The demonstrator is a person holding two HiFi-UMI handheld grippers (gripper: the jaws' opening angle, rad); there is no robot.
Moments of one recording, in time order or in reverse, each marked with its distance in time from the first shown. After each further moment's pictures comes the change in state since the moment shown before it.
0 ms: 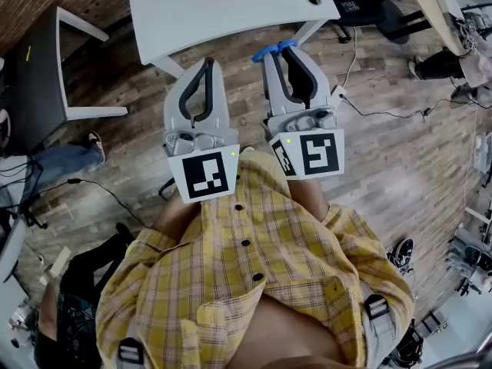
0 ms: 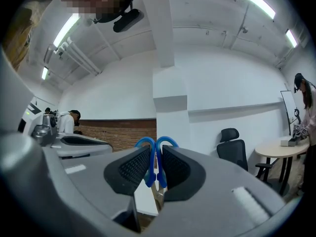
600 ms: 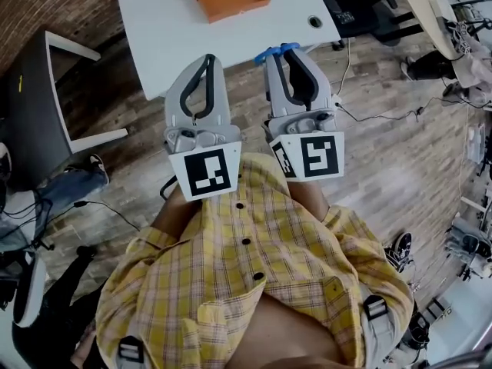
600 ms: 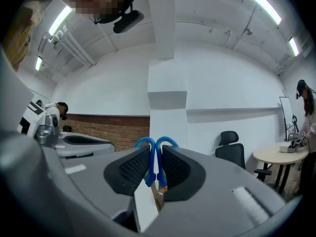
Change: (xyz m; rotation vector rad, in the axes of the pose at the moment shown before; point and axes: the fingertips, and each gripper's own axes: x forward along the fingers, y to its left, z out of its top) left arm 0.110 0.086 -0.003 -0.009 -0.034 -0.059; right arm 0.127 -0.016 0.007 -0.042 0.020 -0.077
